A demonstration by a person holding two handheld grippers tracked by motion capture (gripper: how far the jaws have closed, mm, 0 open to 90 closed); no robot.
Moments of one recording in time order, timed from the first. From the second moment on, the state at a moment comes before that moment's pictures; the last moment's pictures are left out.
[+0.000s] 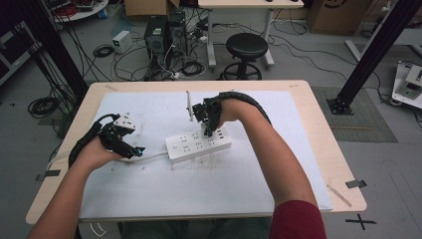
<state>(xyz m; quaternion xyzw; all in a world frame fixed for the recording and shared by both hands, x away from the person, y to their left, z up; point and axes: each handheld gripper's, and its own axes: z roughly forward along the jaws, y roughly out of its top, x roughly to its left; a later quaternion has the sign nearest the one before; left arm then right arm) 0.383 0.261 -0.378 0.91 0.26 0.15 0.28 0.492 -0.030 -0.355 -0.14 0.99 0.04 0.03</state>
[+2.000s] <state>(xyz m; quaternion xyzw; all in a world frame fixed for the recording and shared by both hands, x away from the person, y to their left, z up) 0.383 0.254 -0.369 0.91 0.24 0.16 0.30 0.484 -0.067 -0.343 -0.03 0.98 0.17 0.03</state>
